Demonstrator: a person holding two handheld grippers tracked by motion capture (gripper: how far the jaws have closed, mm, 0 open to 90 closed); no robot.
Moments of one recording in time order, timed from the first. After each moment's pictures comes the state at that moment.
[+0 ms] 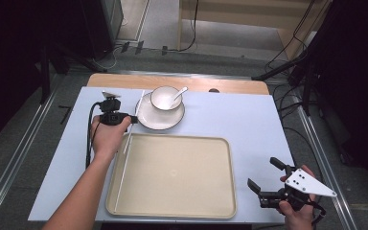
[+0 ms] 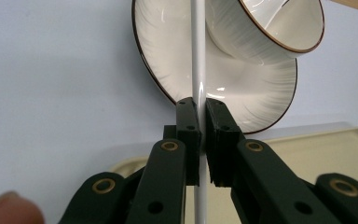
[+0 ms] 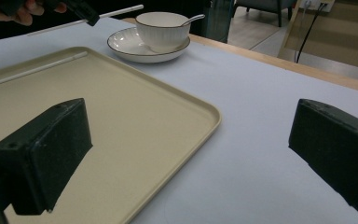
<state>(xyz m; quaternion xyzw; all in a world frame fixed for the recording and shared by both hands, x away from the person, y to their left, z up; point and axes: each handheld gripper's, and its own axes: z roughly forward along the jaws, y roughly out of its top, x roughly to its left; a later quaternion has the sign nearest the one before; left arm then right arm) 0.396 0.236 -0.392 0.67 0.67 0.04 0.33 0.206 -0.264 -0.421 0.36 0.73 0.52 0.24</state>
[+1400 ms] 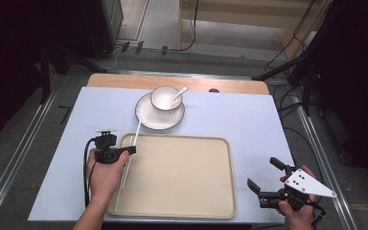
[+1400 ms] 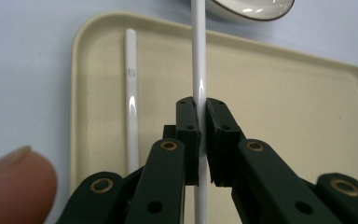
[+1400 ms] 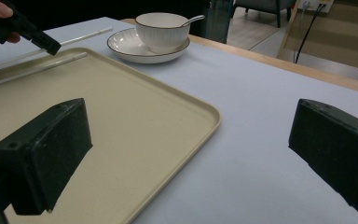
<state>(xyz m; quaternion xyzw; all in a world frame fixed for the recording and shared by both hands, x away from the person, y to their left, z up) 0.298 0.232 -0.427 0.65 0.67 0.04 0.35 0.205 -0.262 -0.420 0.36 0.73 0.53 0.24</state>
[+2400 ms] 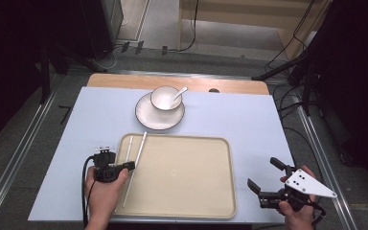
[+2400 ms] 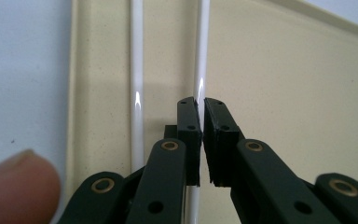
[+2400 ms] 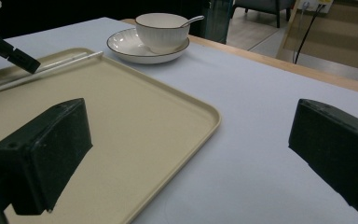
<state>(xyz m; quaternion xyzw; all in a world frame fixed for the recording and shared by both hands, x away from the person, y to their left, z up) 0.259 0.229 -0.444 0.65 0.68 0.04 0.34 0.204 -0.263 -0.420 0.36 0.73 0.53 0.25</state>
